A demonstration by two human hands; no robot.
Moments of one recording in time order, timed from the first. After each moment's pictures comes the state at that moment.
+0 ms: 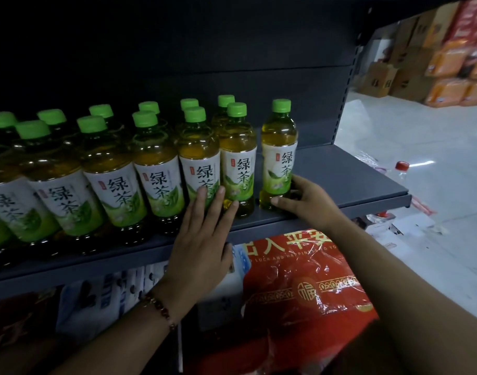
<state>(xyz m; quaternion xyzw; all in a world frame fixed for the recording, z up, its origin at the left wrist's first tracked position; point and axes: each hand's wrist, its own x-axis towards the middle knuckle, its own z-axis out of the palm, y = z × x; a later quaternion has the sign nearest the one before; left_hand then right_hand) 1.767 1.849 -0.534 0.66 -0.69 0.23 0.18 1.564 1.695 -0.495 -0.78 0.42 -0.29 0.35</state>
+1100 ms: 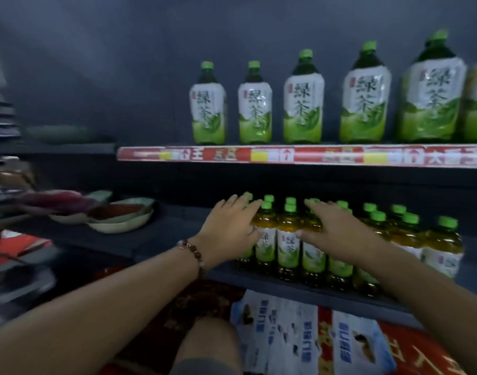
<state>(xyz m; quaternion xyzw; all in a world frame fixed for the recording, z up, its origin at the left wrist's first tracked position) 1.892 2.097 -0.315 0.82 -0.52 0.22 0.07 1.719 1.940 -0.297 -0.96 0.22 -0.16 0.09</state>
